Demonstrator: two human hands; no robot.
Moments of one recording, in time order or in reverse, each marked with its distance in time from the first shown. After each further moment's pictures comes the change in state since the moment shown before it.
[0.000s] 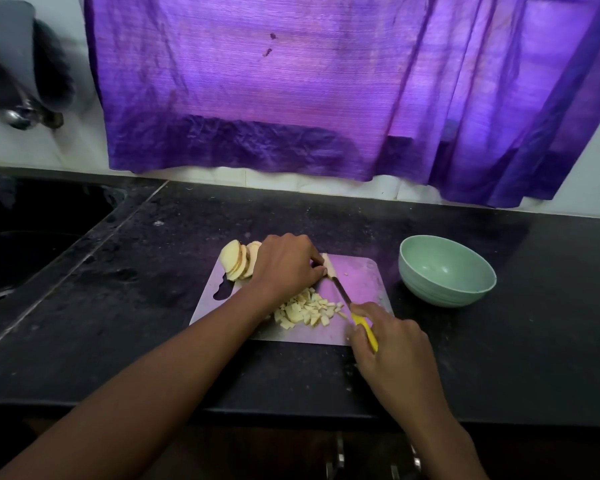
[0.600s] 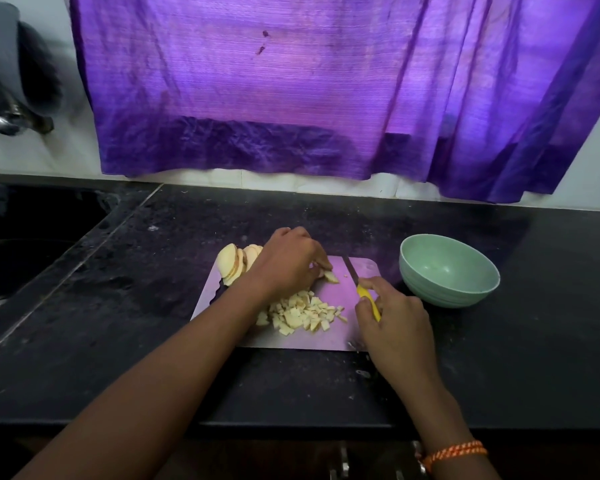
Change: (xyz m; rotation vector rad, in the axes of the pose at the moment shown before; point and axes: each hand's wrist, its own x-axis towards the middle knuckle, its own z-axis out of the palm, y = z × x) left_hand 0.010 -0.009 -0.004 -0.092 -0.113 0.223; right_hand 0.038 0.002 0.008 0.052 0.095 0.153
